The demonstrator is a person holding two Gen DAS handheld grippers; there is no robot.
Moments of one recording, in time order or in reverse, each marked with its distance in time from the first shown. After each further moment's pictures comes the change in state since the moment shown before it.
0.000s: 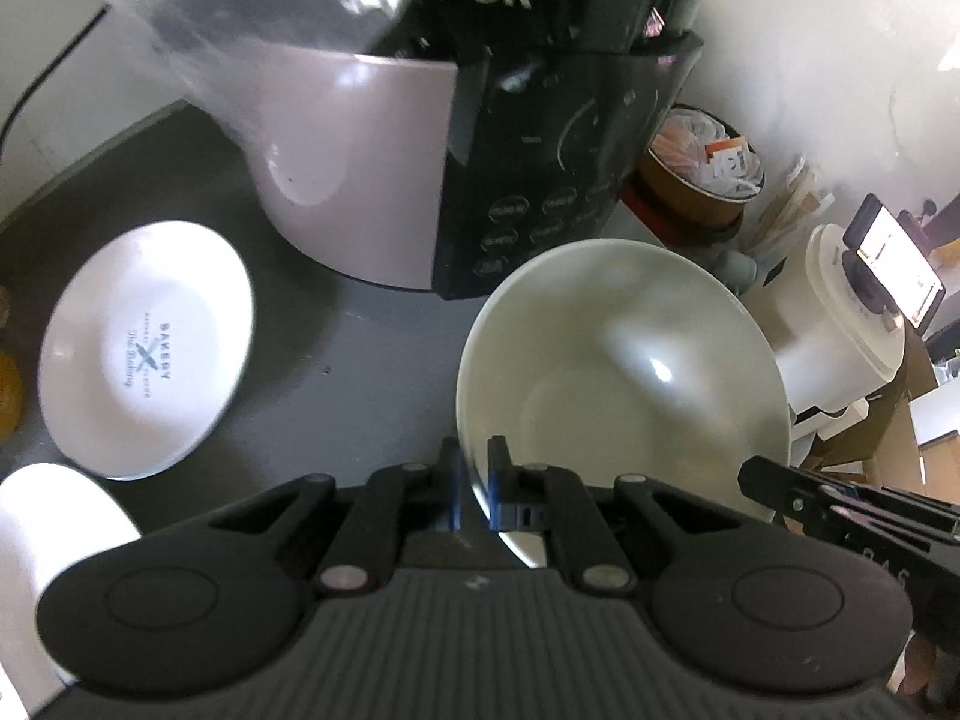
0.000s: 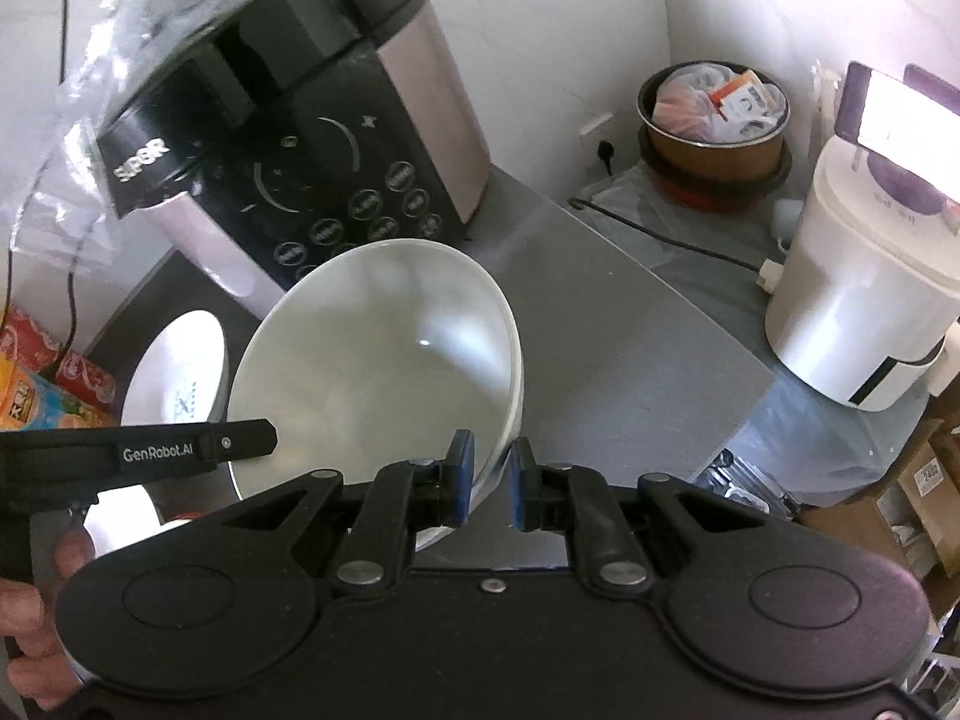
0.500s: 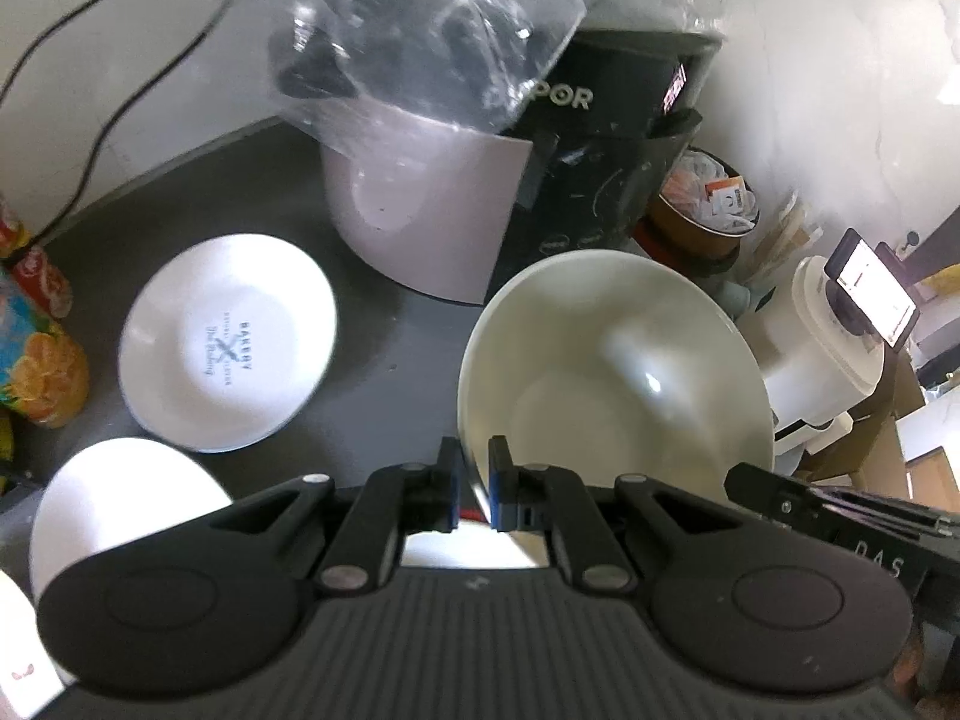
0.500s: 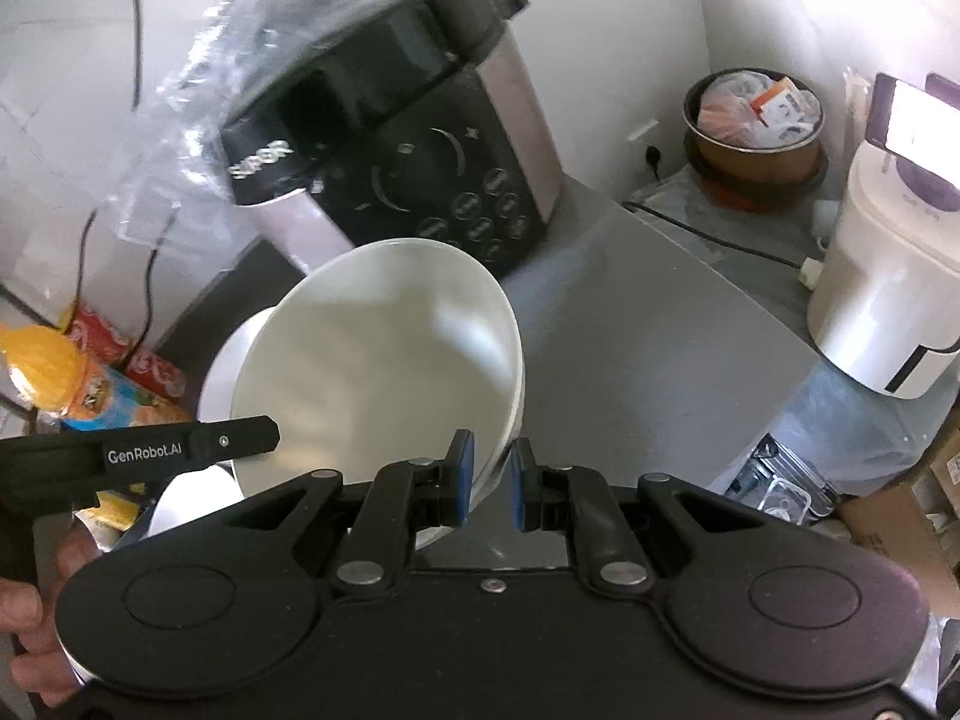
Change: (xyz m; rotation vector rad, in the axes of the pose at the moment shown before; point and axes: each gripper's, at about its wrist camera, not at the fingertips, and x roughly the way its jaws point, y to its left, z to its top) left arm -0.059 0.027 -0.015 -0.024 -0.056 0.006; right arm -0.038 0.032 -0.011 -0.012 -0.011 0.092
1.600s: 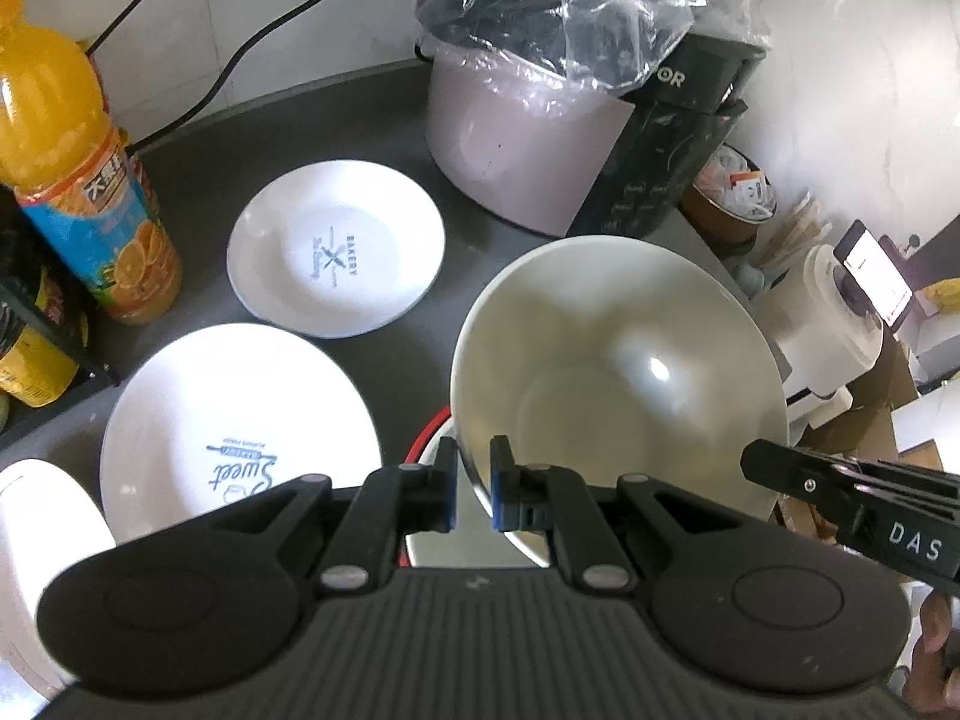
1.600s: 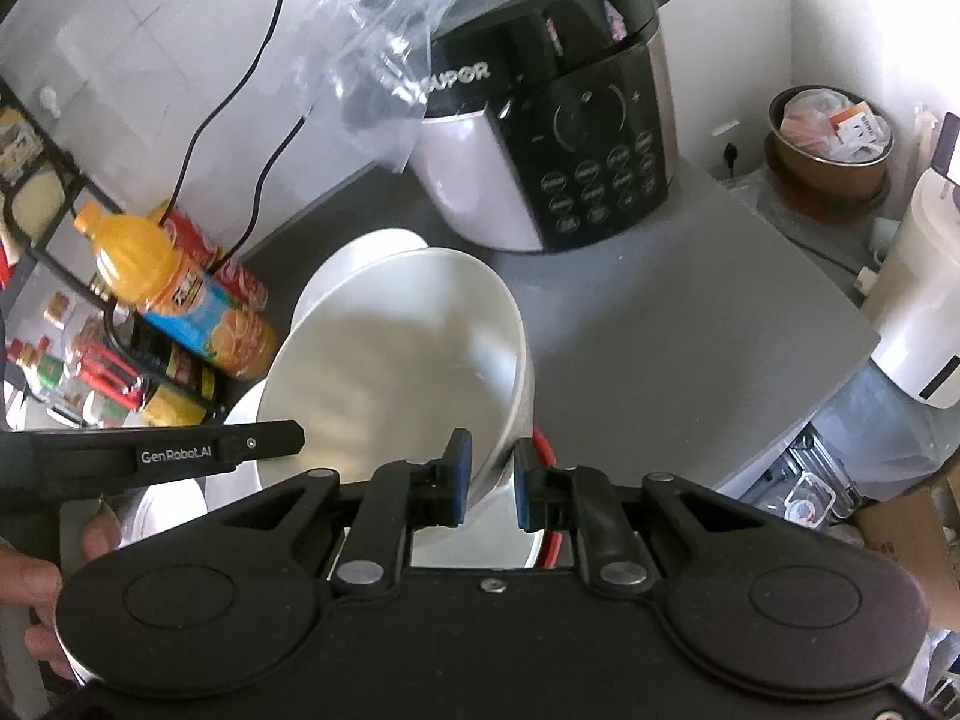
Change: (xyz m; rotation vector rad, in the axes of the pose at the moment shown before) left arm -0.048 0.066 -0.056 -0.072 0.043 -0.008; right arm -0.025 0.066 -0.039 -0.117 0.071 0.057
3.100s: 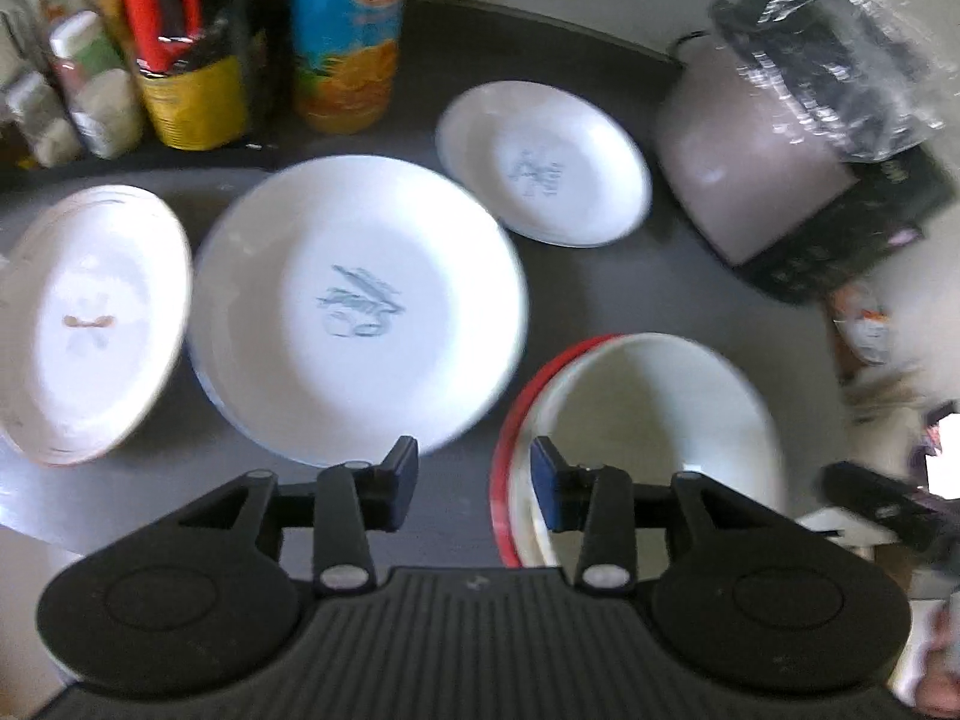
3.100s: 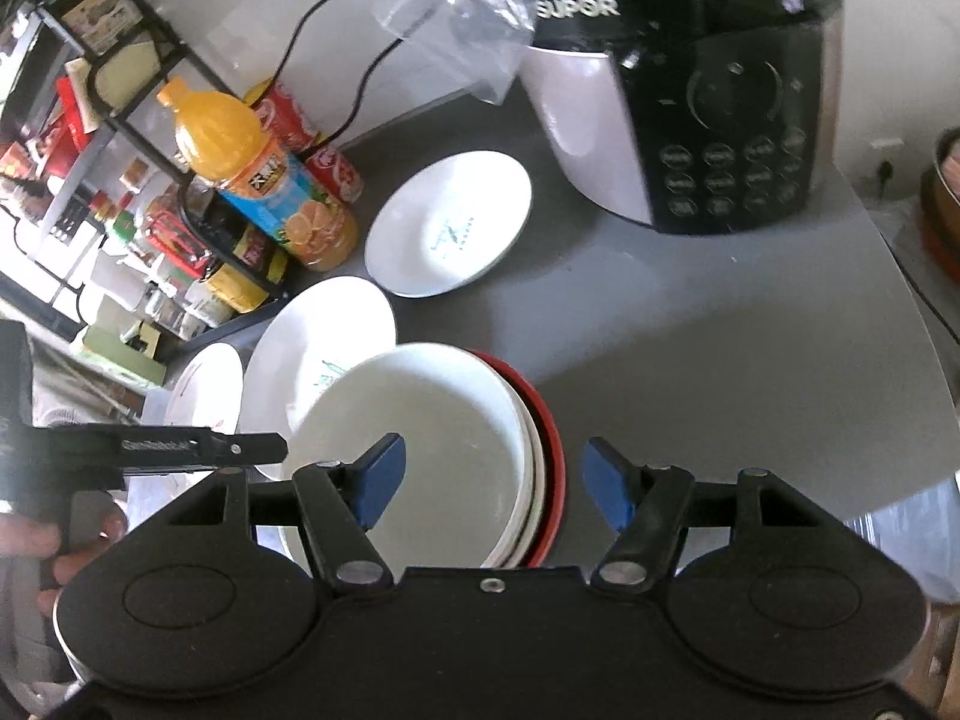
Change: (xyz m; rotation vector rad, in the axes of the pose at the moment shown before) left arm 0.005 0.045 -0.056 -0.491 0.023 0.186; right arm 0.037 -0.016 0.038 -0.288 0.187 0.226
